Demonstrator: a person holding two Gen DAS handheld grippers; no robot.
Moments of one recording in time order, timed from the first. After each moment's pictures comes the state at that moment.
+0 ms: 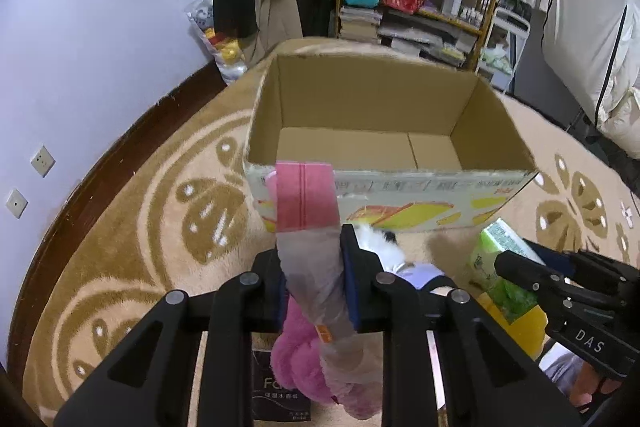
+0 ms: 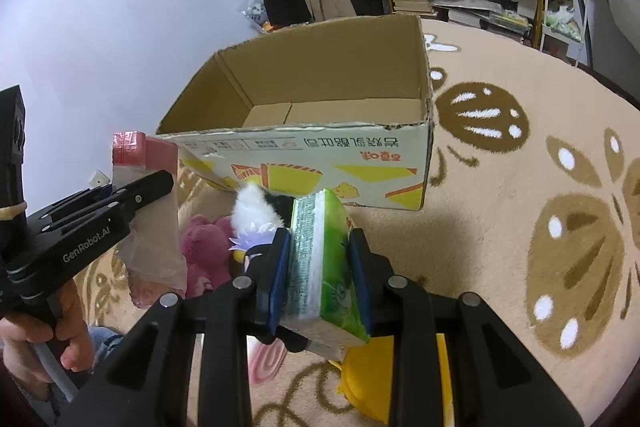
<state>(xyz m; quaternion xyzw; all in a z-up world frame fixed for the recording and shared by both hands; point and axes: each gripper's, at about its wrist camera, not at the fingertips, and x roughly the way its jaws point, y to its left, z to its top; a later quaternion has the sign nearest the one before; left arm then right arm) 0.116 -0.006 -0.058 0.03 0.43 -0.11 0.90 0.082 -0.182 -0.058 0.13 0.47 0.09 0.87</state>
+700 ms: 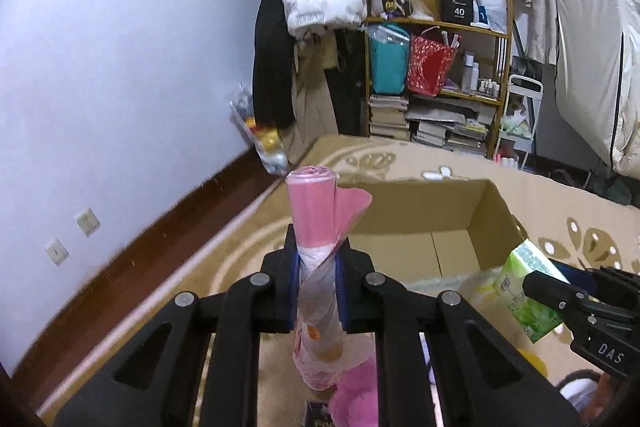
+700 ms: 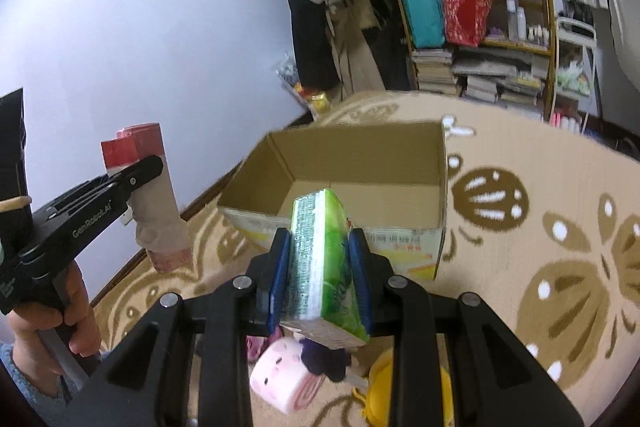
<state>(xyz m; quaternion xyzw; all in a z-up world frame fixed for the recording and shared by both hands) 0.102 0.004 0.030 0.06 0.28 -0.05 0.96 0.078 -0.182 0.003 0.12 0.36 0.11 0.92</state>
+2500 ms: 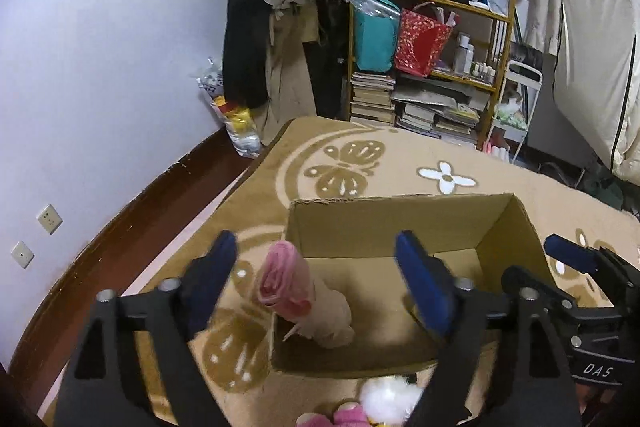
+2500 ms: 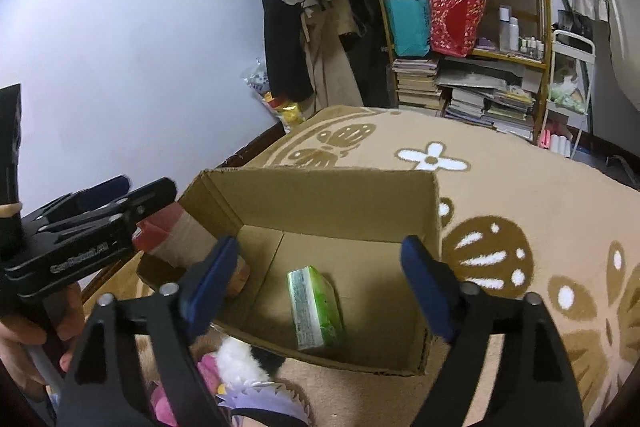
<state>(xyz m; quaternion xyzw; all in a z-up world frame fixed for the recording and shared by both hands) 0.202 -0.018 -0.012 0.04 0.33 -0.09 0.94 0.172 -0.196 -0.026 0.10 0.36 0.07 0.93</state>
